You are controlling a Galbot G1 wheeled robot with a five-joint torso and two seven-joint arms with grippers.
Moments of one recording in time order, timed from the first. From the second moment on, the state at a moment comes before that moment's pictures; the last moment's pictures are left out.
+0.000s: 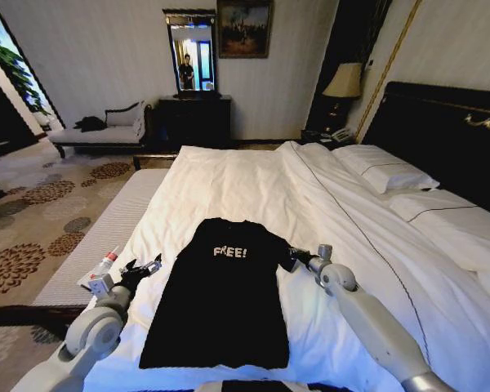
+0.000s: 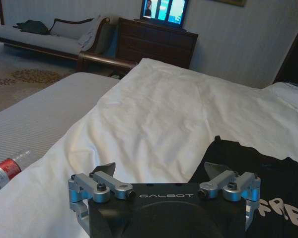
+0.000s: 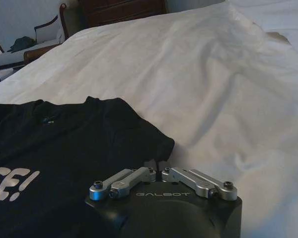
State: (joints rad) left arm 1.55 -0.85 -0.60 -2.14 -1.00 0.24 -0.43; right arm -0.98 0.99 0.26 1.55 0.83 -0.42 0.02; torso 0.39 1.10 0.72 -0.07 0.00
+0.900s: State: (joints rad) left arm 1.58 -0.85 -0.63 -2.17 -0.99 0.24 -0.42; right arm -0.84 0.98 0.08 1.66 0.81 -0.42 0.05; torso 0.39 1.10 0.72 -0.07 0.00
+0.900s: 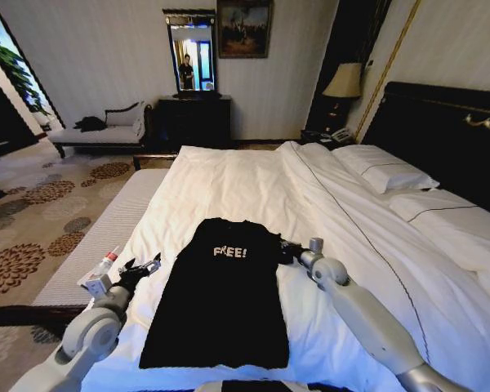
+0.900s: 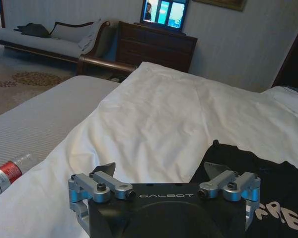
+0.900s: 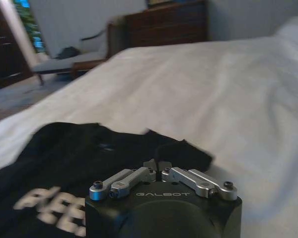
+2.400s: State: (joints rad) left arm 1.59 -0.88 -0.66 -2.14 -1.00 0.24 -0.40; right arm -0.77 1.04 -0.16 1.58 0.59 -0.29 0.05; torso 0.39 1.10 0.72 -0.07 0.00
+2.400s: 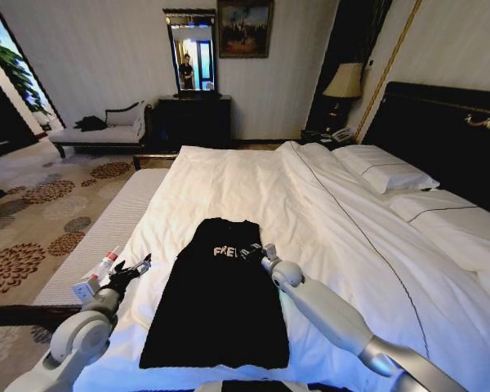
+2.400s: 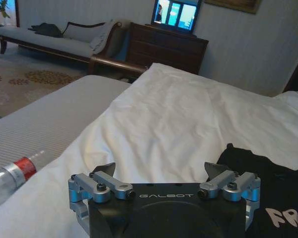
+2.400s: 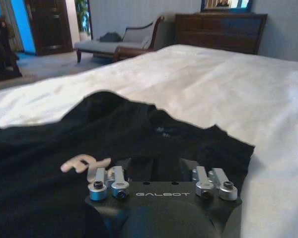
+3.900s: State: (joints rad) left arm 1.08 -1.00 -0.22 -1.64 -1.00 0.24 -0.31; right arm -1.28 0.92 0.40 1.86 0.68 -0.28 0.07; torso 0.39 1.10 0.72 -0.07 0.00
